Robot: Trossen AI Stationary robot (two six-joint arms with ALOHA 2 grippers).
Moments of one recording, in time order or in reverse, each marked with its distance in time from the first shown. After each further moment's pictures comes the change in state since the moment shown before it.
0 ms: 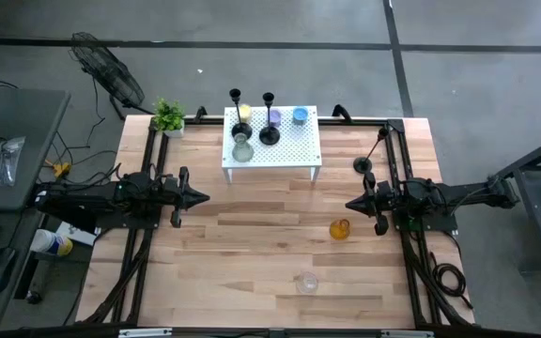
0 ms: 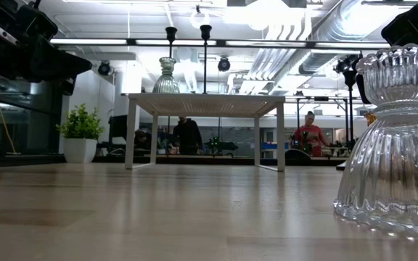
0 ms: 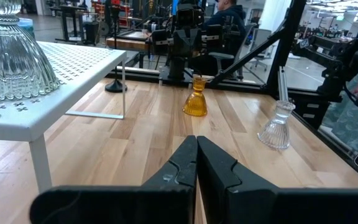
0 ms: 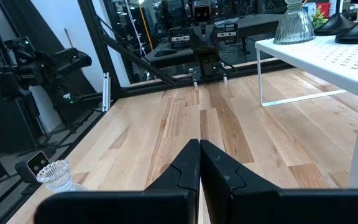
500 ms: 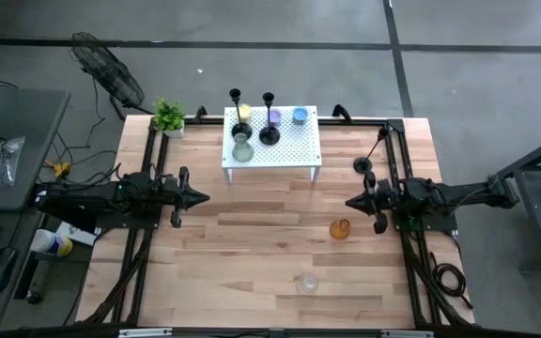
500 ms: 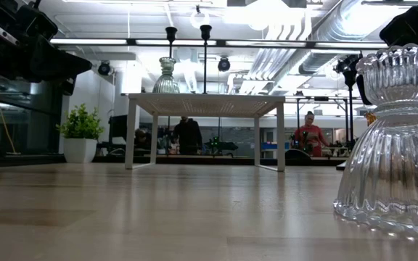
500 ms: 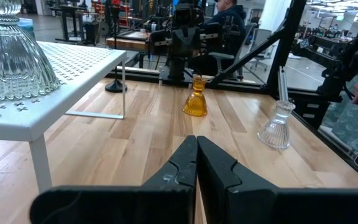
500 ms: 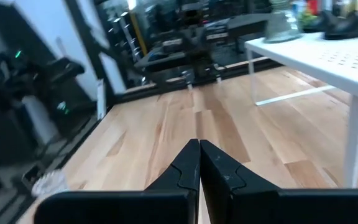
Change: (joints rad) left arm 0.000 0.000 0.000 0.000 0.000 0.000; right arm 0.000 0.000 0.000 0.003 0.033 0.049
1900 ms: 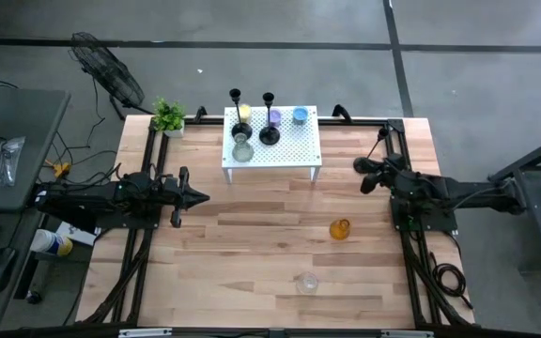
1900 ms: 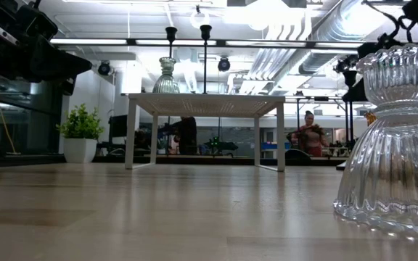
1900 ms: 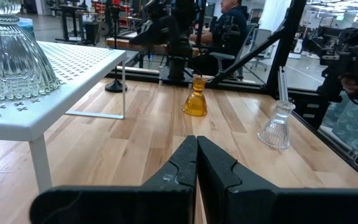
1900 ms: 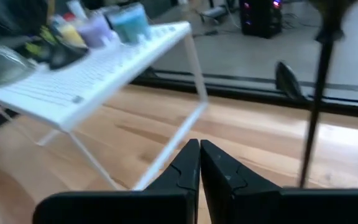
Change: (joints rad) left arm 0.000 0.000 0.000 0.000 0.000 0.000; right arm -0.122 0.138 0.189 -0.413 0.757 0.369
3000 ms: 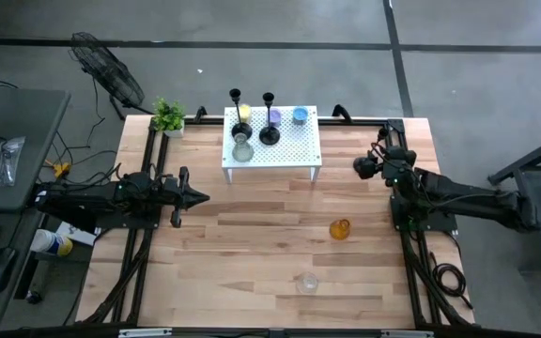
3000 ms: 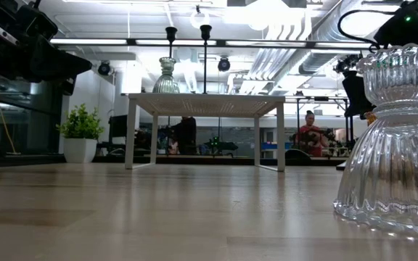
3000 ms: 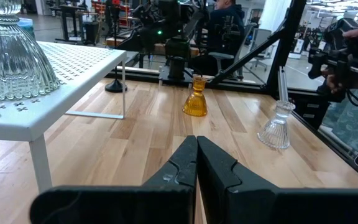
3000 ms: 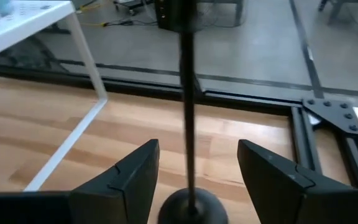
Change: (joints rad) left arm 0.000 0.000 0.000 0.000 0.000 0.000; right arm -0.304 0.190 0.003 0.000 0.032 -0.058
